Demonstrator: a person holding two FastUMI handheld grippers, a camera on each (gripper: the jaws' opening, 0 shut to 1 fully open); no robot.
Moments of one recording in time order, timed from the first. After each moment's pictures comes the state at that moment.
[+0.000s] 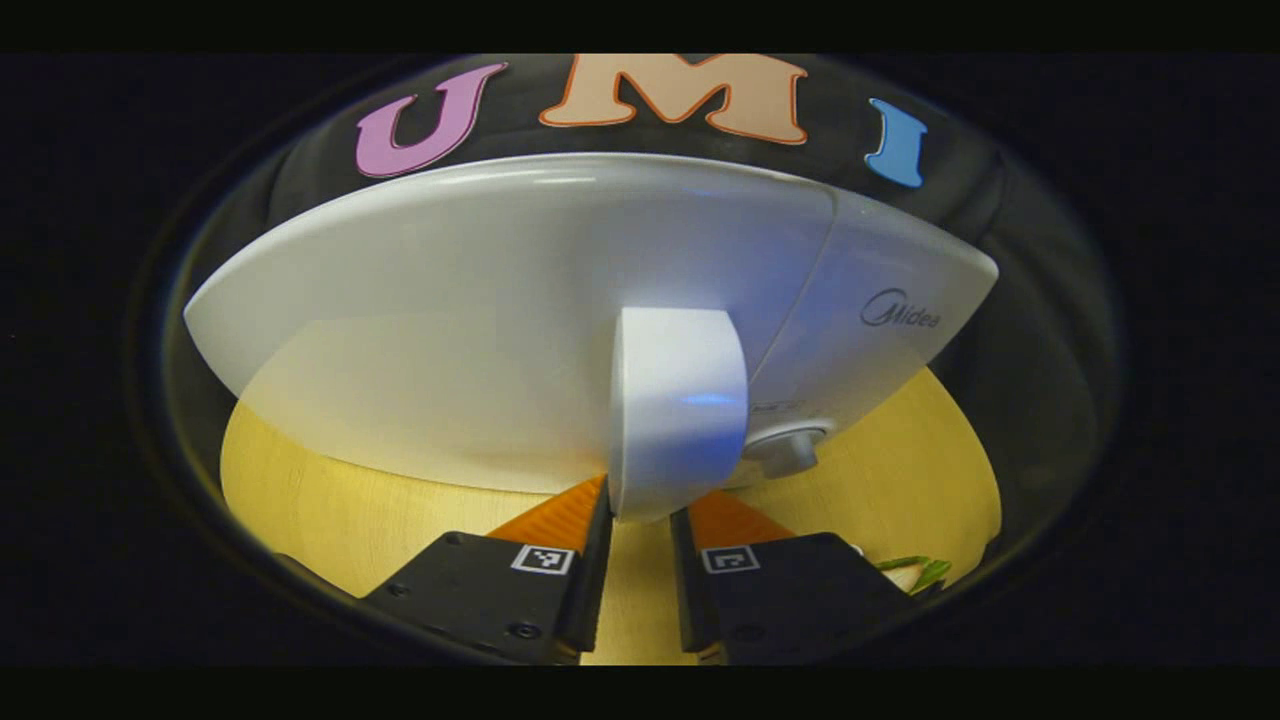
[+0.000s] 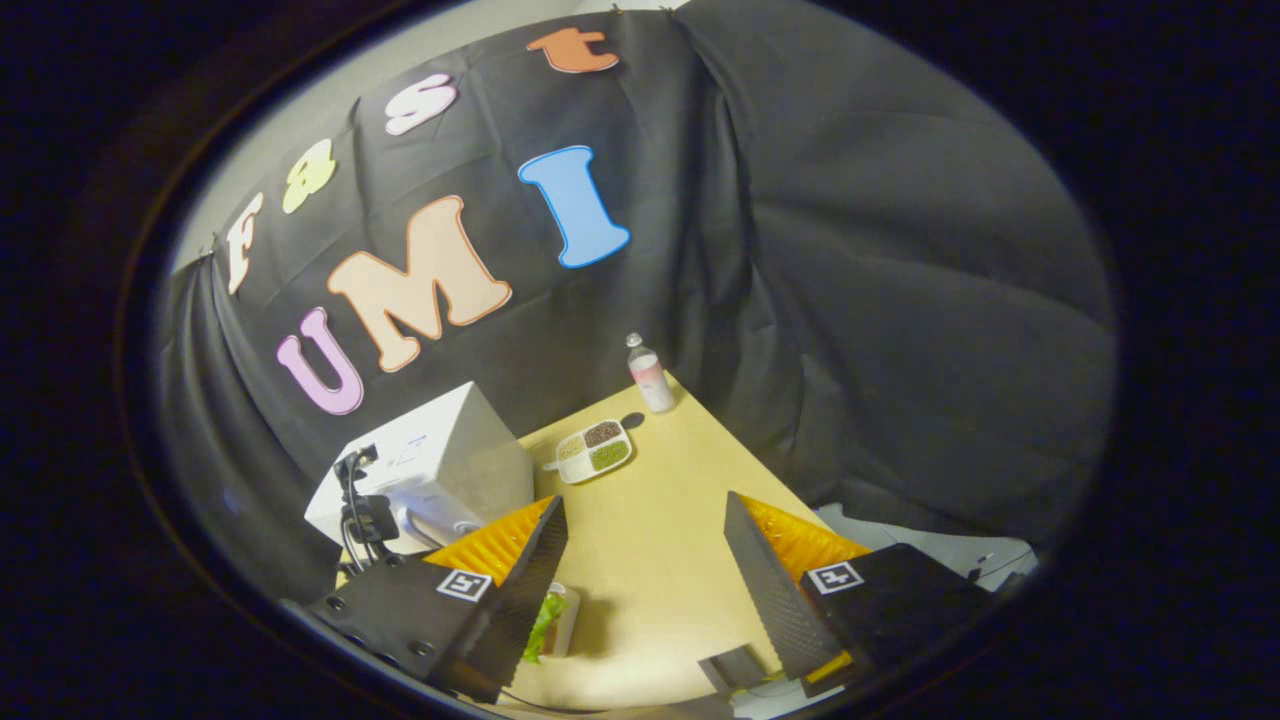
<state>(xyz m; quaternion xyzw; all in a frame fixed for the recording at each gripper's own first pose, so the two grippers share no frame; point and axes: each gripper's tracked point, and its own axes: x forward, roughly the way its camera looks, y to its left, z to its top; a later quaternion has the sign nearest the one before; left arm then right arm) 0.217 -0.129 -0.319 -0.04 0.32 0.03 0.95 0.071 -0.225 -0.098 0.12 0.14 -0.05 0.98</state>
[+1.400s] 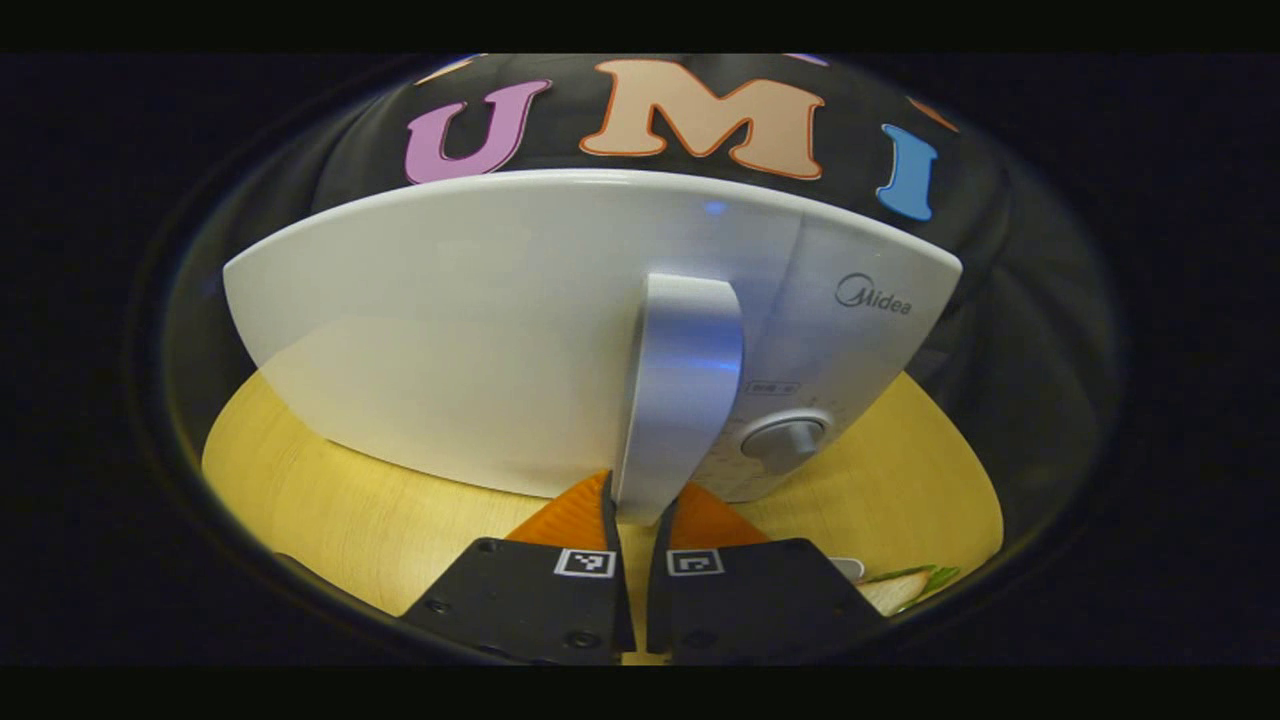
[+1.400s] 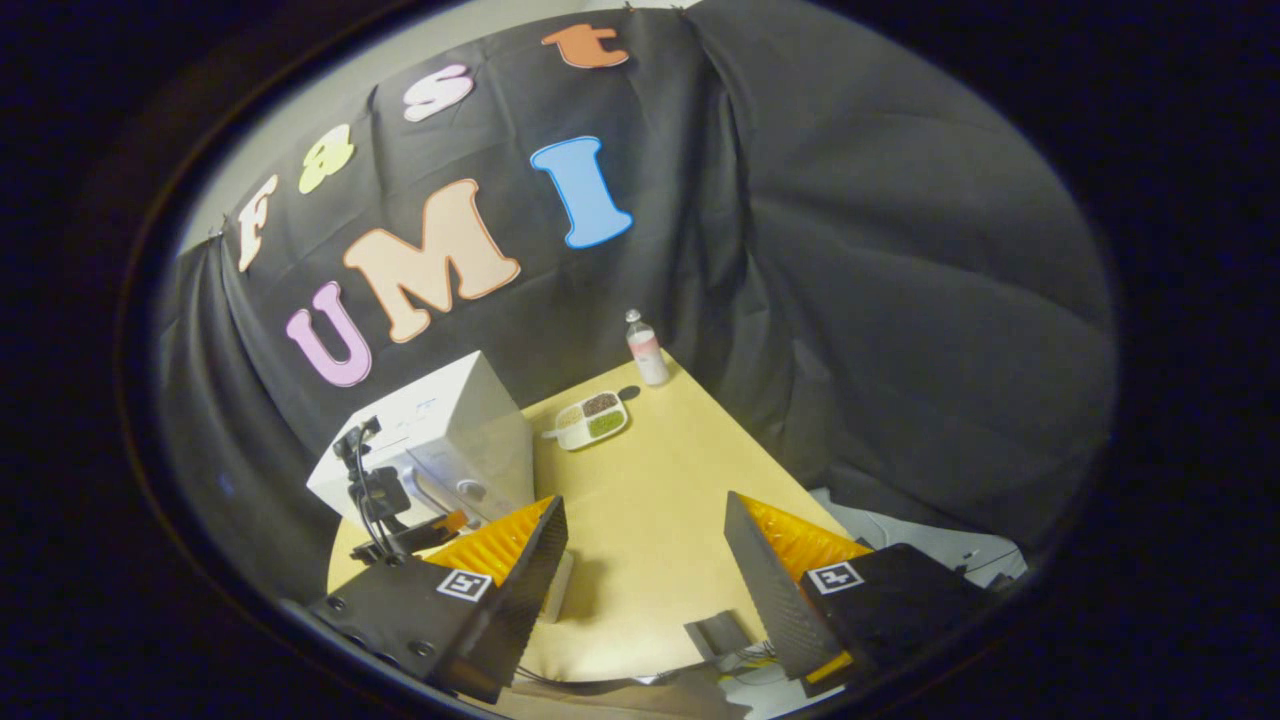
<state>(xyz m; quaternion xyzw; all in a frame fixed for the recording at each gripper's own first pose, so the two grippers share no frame) 0.206 -0.129 -0.315 -0.06 0.24 0.06 0.97 0.010 -0.224 -0.119 0.10 0.16 -0.05 0.98</state>
